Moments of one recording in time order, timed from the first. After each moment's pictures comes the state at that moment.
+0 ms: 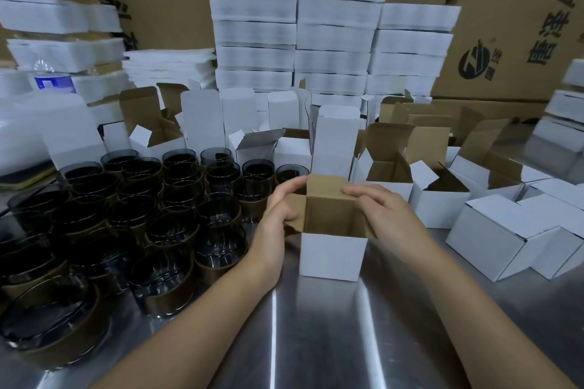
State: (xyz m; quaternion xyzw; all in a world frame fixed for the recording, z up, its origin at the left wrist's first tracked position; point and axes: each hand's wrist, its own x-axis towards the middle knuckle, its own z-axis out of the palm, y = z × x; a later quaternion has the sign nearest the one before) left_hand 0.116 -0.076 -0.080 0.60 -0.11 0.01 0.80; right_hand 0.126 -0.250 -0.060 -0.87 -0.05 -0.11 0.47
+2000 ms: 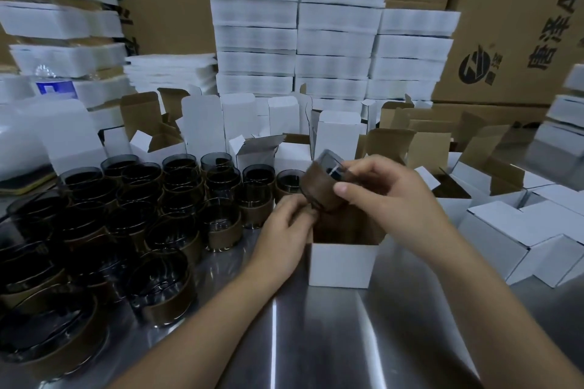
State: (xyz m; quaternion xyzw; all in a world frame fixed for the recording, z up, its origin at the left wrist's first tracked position) left_hand 0.132 -0.080 -0.088 0.73 -0.14 0.11 0.65; right_hand 0.098 -0.231 -0.009 -0.81 -0.15 -0.16 0.54
